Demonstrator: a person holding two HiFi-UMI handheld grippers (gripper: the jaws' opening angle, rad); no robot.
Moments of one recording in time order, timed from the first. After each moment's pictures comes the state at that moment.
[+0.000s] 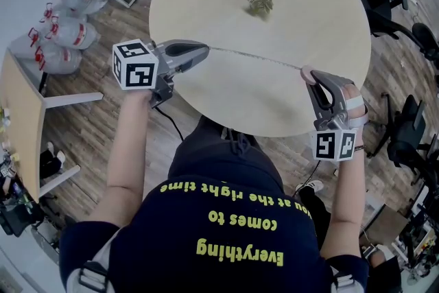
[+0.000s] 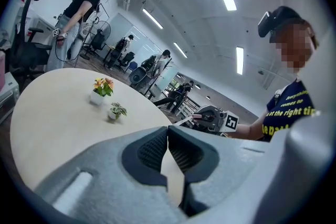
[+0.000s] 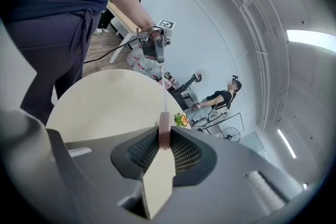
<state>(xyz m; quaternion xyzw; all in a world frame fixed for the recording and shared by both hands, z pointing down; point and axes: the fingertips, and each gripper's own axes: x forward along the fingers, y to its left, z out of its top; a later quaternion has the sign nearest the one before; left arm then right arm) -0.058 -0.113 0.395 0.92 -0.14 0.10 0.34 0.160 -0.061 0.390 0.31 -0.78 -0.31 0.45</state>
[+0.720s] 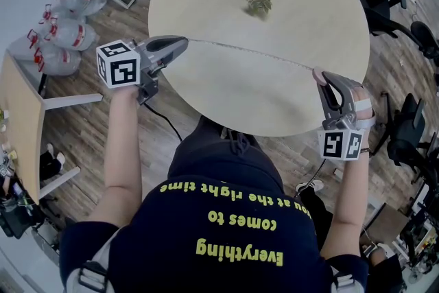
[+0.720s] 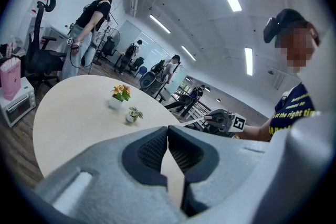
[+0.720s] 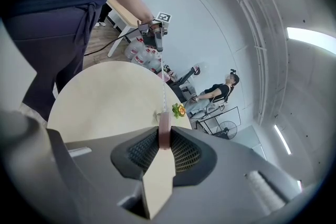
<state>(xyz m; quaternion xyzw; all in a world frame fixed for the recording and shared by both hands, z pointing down) -0.107 -0.135 0.400 0.91 -0.20 0.10 0.33 0.193 -0.060 0.389 0.33 -0.75 -0.30 0.48</state>
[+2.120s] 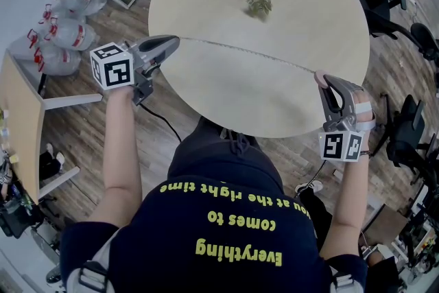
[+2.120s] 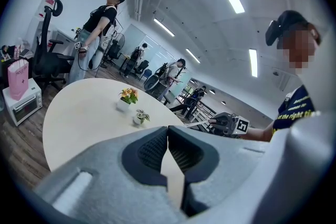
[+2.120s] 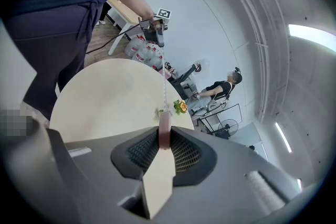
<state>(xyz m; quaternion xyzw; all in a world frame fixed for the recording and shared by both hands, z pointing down) -0.129 -0.144 0.400 0.91 -0.24 0.09 0.34 0.201 -0.060 0.395 0.33 -0.75 -0.29 0.49</state>
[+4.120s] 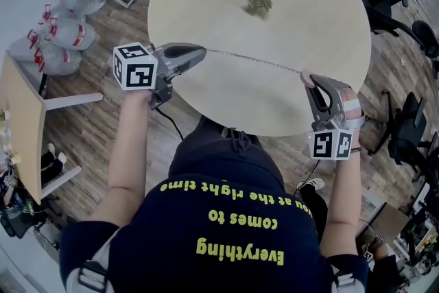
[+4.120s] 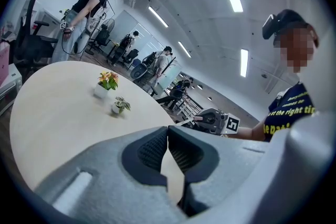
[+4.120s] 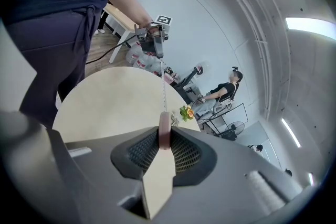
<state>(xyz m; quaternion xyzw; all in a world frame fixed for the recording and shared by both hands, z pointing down) -0.065 -0.116 0.415 0.91 -0.15 0.10 0.36 0.168 -0.056 0.413 0.32 -0.78 -0.27 0.47</state>
